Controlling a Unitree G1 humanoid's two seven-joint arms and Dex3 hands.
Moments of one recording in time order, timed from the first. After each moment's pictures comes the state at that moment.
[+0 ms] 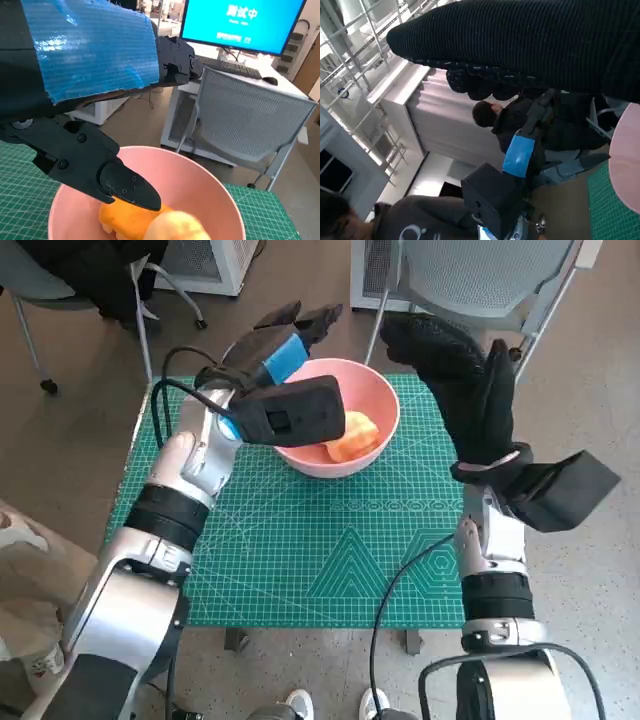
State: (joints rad) left arm -1.20 0.30 -0.32 0.98 0.57 -0.06 -0.08; right arm -0.89 -0.08 -0.19 0.78 0.32 -0.63 0.61
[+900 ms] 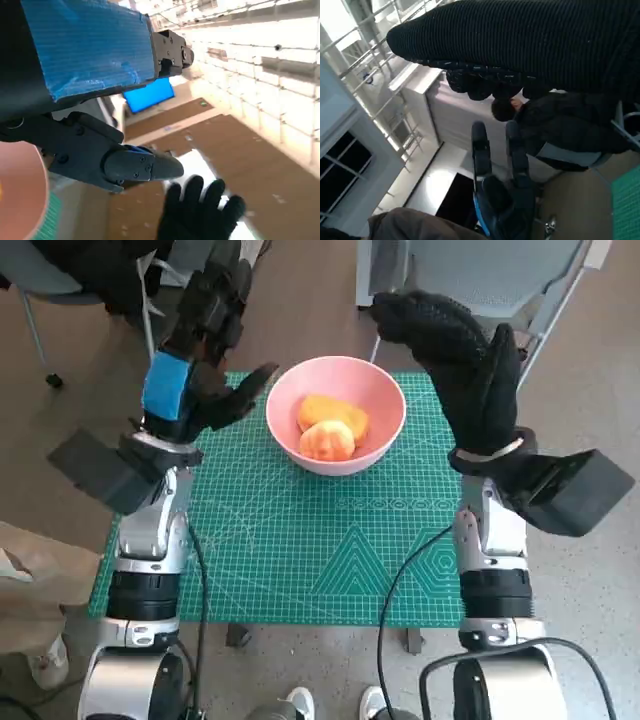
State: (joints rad) left arm -0.71 0.24 0.12 0.29 -0.23 -0.28 -0.28; right arm -0.90 -0.06 -0.16 0.64 0.32 -0.60 0.60
